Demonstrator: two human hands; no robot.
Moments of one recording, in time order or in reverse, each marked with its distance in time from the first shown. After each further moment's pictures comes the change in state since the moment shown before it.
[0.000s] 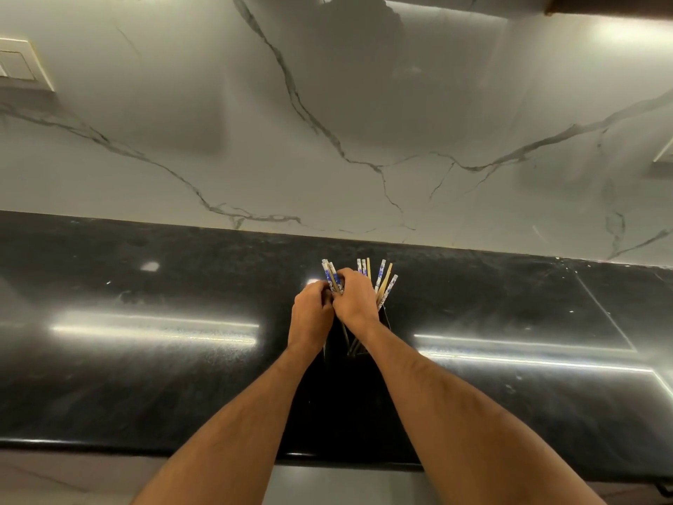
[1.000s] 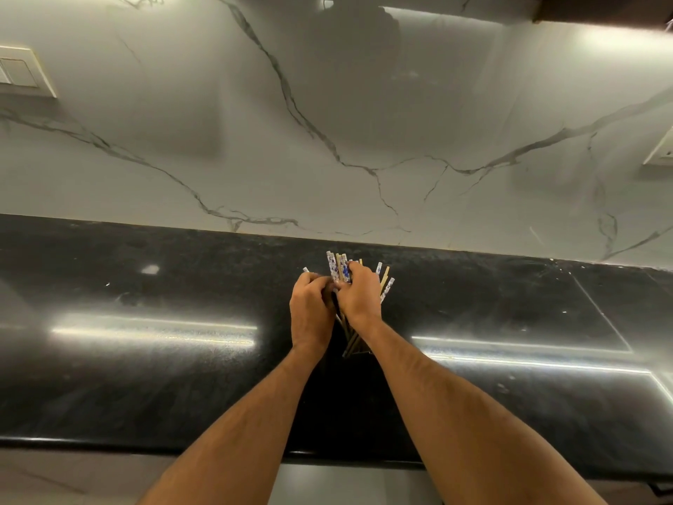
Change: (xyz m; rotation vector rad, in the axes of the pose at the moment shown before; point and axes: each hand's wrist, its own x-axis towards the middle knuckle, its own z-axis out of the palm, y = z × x) left_hand -0.014 0.030 -0.003 0.105 0.224 0.212; right_hand -0.007 -0.003 -0.020 0.118 0.135 0.026
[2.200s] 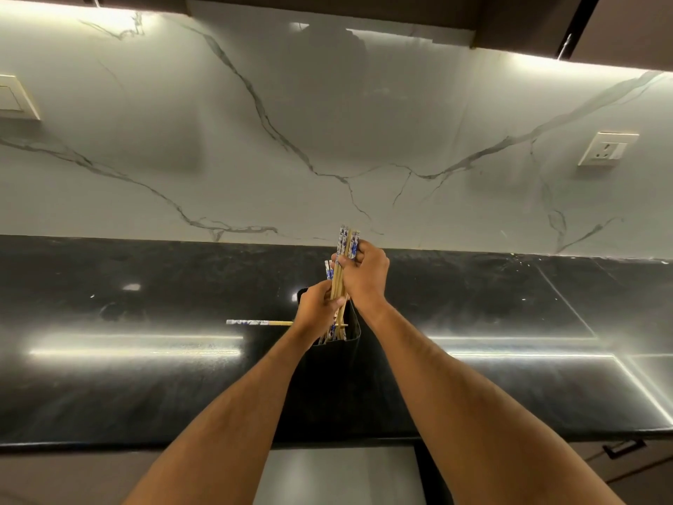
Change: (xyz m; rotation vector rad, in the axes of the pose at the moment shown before) left_hand -0.014 0.049 -0.006 -0.197 -0.523 -0.148; right_hand -0.014 -0.015 -0.073 0.354 0.225 0.031
